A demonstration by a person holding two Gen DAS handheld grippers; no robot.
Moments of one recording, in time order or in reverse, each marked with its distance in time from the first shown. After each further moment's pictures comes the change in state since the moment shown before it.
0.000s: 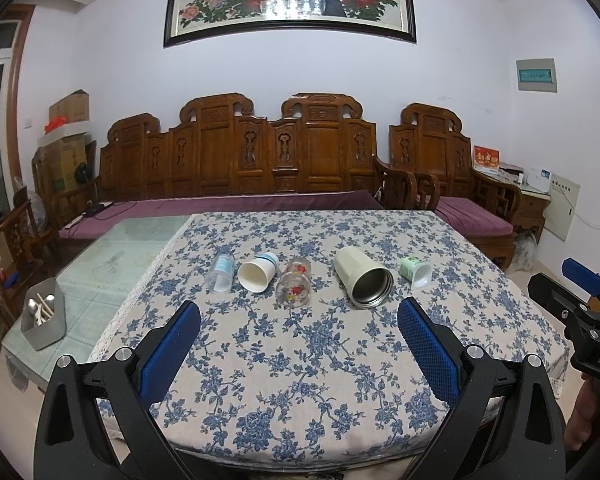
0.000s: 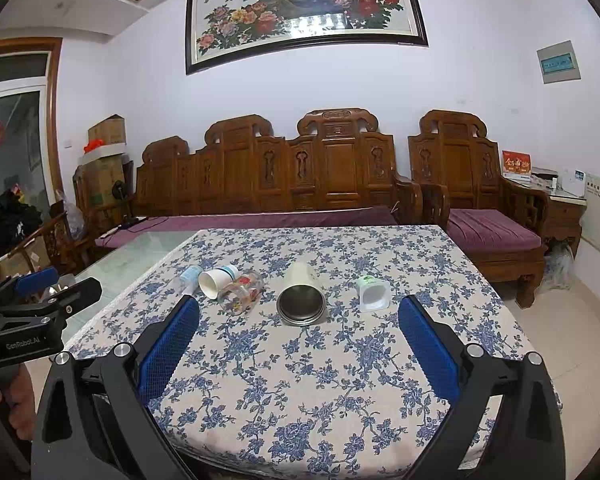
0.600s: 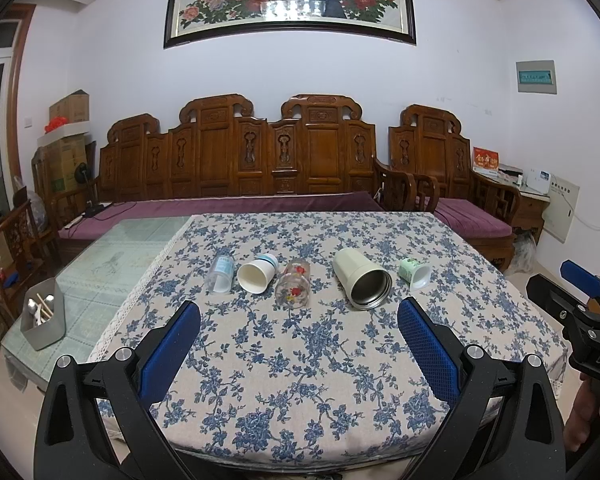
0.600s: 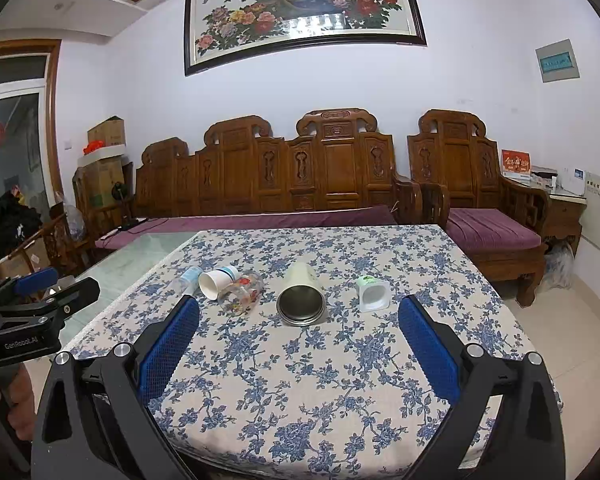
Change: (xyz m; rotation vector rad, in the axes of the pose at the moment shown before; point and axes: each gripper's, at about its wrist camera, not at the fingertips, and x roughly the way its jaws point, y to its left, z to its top) left arm -0.001 0.000 0.001 -0.001 -0.001 -0.002; right arm 0.001 -0.002 0.000 0.005 0.001 0.001
